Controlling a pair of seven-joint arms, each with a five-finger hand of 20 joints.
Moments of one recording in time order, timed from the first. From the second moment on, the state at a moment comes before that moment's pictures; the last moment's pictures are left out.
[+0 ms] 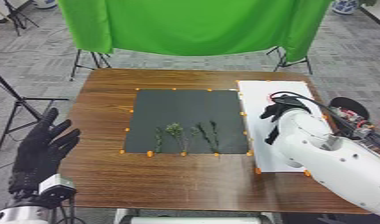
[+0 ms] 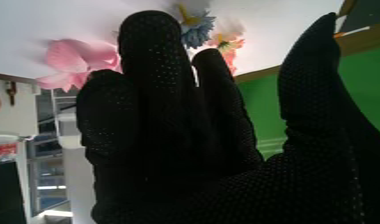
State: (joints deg) left arm 146.5 -40.7 -99.6 -133.2 20.6 27.7 36.4; right arm -57.0 -38.5 36.1 -106.7 -99.8 2.9 69.8
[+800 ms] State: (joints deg) left arm 144.5 -41.6 -98.6 -132.5 21.8 27.0 34.4; right arm -54.8 -40.5 35.7 -100.2 -93.4 0.7 71.3
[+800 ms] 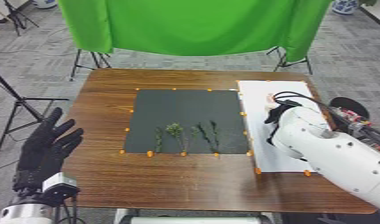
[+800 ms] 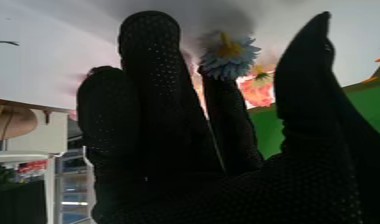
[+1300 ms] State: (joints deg) left arm 143.7 -41.4 -98.3 -132.4 21.7 27.0 33.9; right arm -54.8 -41.1 34.1 -100.2 -95.9 2.6 71.0
